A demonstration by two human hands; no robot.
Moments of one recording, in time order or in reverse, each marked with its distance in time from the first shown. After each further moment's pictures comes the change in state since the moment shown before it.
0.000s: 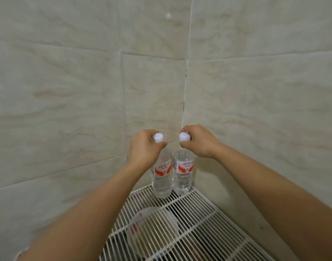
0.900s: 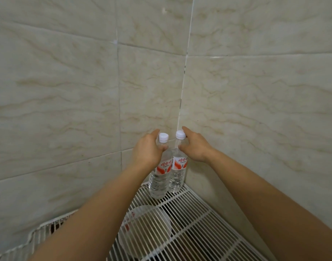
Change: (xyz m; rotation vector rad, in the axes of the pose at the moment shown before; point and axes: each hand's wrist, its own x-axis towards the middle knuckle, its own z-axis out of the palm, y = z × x) left_hand 0.001 -0.007 0.025 0.148 -0.092 -0.031; right_hand 0.001 0.009 0.021 -0.001 -0.075 0.196
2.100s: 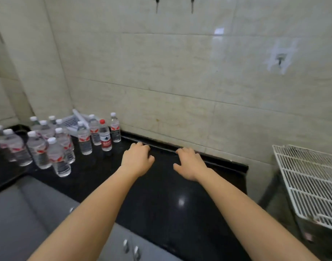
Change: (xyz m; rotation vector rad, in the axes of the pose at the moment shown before) left_hand -0.699 -0.169 -0.476 0.793 0.247 -0.809; right_hand -0.592 -0.444 0.244 -0.132 -0.474 -1.027
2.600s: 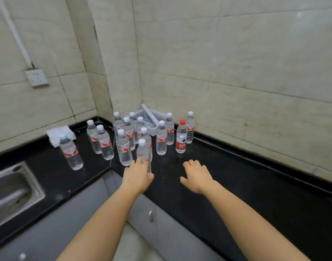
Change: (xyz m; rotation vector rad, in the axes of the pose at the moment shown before) left_hand 0.014 -0.365 -0.015 0.146 -0.162 -0.315; right_hand 0.177 -0.295 0.131 -0.071 -0.188 -0.188
